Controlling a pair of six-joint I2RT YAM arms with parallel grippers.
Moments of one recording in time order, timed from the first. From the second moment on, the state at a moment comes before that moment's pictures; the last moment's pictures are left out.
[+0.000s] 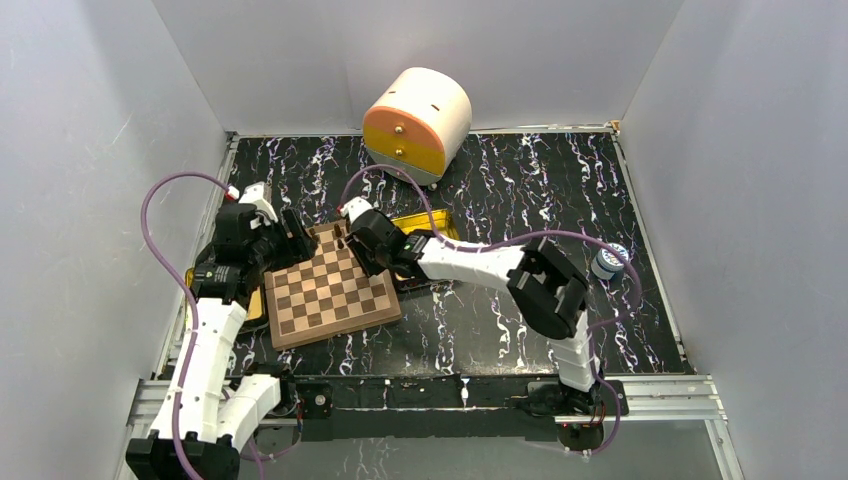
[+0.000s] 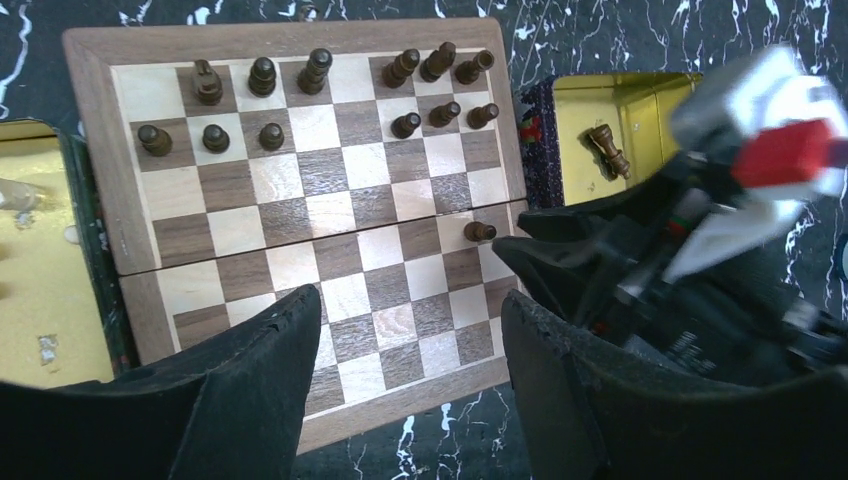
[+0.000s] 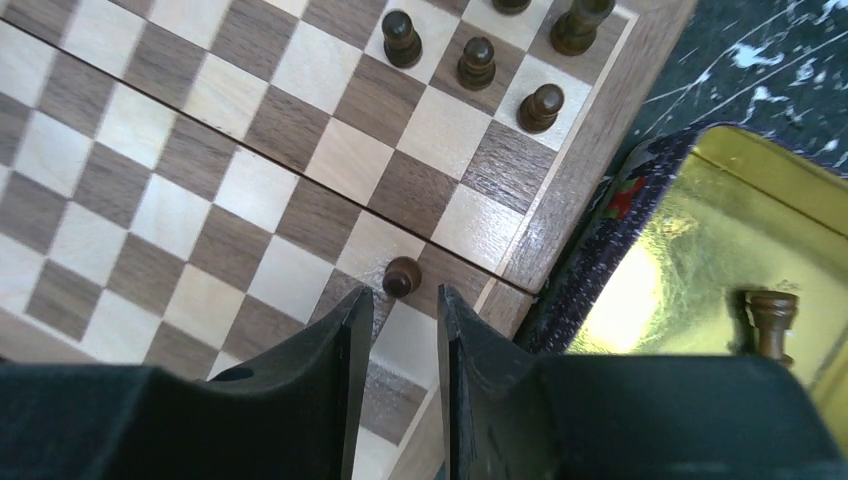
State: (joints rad) left arm -0.05 0.86 0.91 -0.72 0.12 -0.35; right arm 1.08 2.03 1.53 -0.25 0.16 0.26
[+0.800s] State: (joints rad) left arm -0.23 1.23 0.99 -0.77 0.17 -0.35; right arm 0.90 1.60 1.14 -0.28 0.15 0.26
